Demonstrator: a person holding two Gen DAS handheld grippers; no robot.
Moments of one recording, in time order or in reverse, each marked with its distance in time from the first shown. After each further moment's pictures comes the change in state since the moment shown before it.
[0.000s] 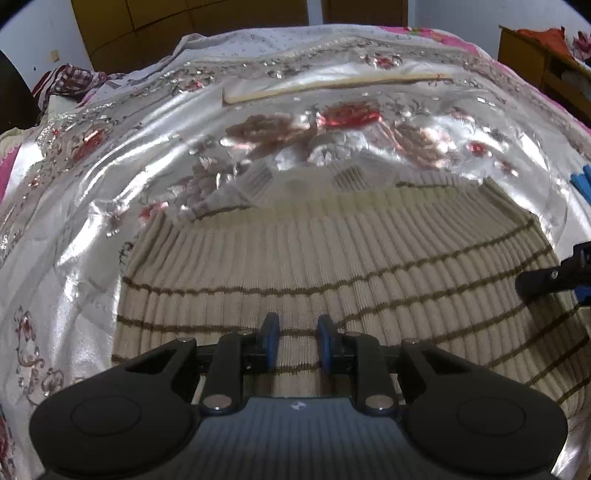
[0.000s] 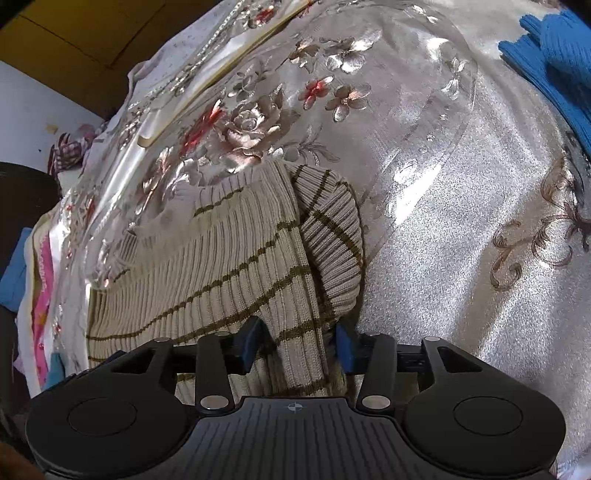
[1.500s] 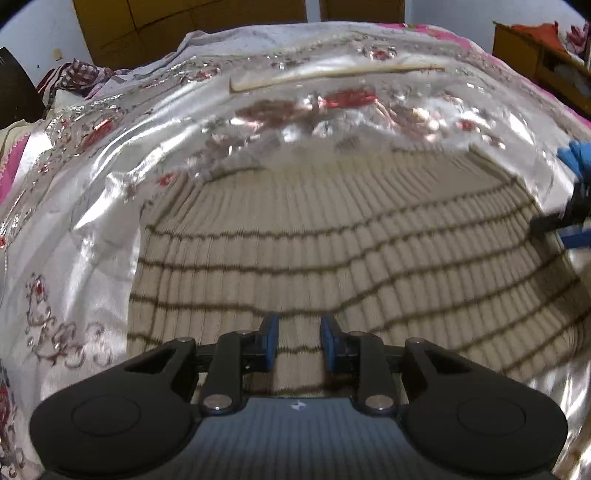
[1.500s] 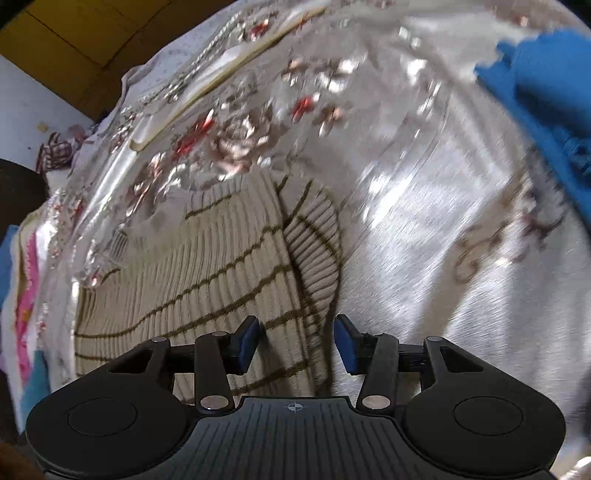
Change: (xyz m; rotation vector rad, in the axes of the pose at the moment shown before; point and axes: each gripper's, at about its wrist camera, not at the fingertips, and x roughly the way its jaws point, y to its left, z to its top) left arm -0.029 0.008 -0.043 0.000 -0.001 -0.003; right arm -0.027 0.009 -0.007 -0.030 -0.055 -0.090
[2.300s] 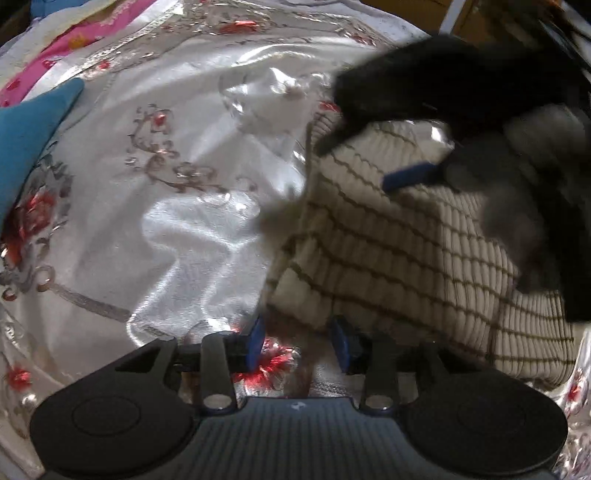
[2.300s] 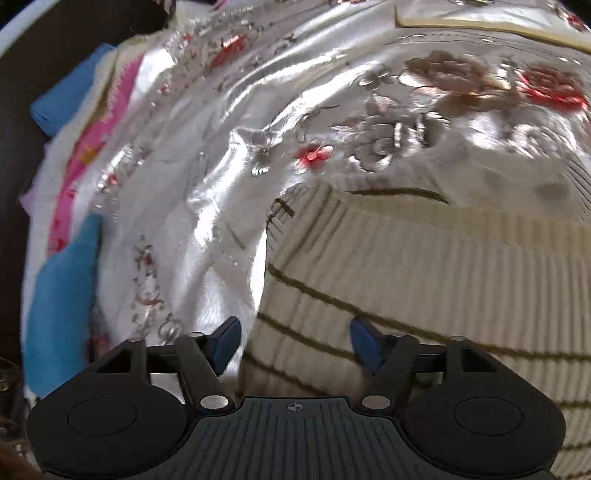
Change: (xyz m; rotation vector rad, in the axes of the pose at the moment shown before) left arm -0.038 0.103 -0.074 -0.498 0.088 -0.023; right arm 0.127 0.298 -0.042 -0.483 0.290 0.121
